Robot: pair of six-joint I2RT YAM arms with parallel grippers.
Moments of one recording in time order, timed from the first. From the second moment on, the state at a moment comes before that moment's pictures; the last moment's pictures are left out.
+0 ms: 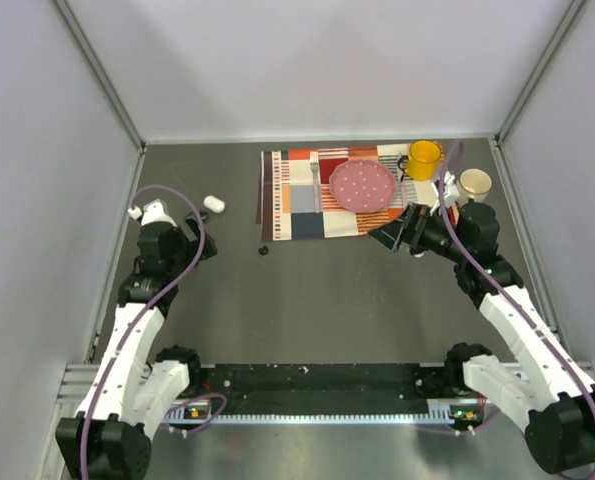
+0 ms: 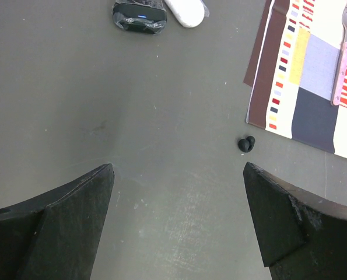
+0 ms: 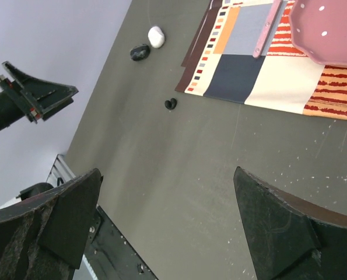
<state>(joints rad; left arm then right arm) -0.05 0.79 0.68 -0.45 -0.11 -0.47 0.23 0.90 0.70 -0.09 -0.56 0.56</state>
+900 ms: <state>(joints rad) -0.05 1.47 1.04 -0.34 -0.24 -0.54 0.23 0.92 0.69 -0.06 -0.56 0.58</state>
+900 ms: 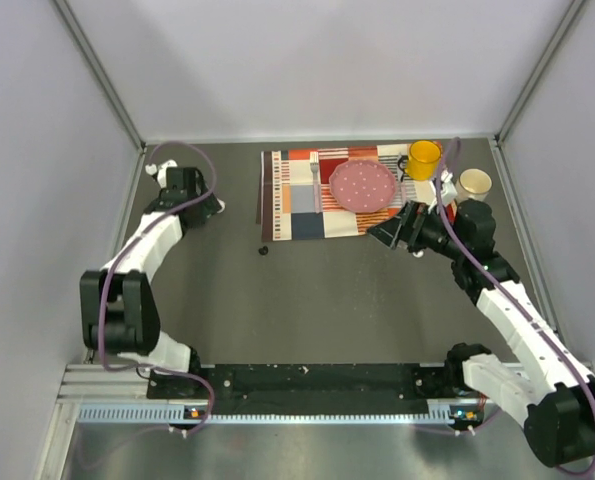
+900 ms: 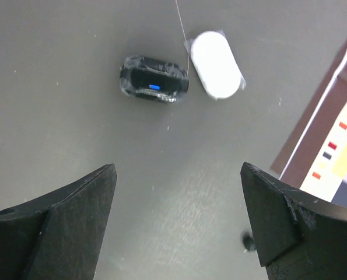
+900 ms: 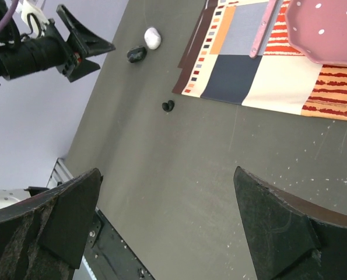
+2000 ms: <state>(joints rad) 0.07 1.98 1.52 -0.75 -0.35 -1.17 0.23 1.09 0.71 -0.08 -0.48 0.53</state>
